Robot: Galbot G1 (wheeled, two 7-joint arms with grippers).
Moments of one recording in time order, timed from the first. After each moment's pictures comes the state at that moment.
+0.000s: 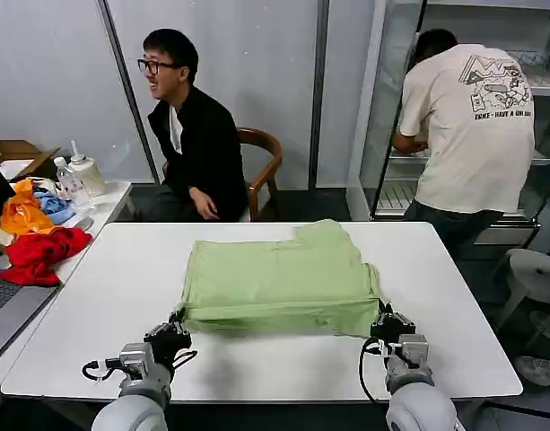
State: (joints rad) left arm 1.37 -1.24 -0.39 -2.14 -0.45 0.58 -0.42; right arm -1.23 1.14 0.27 1.99 0.43 -0.48 0.49
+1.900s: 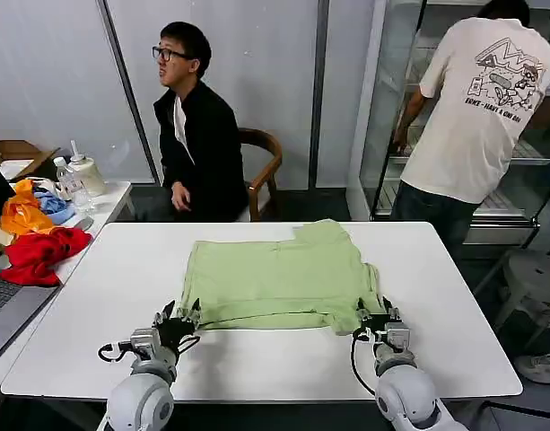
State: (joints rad) left arm 1.26 -1.23 -0.39 -1.94 -0.45 0.48 -0.35; right arm -1.17 1.15 0.24 1.86 0.41 -0.44 0.44
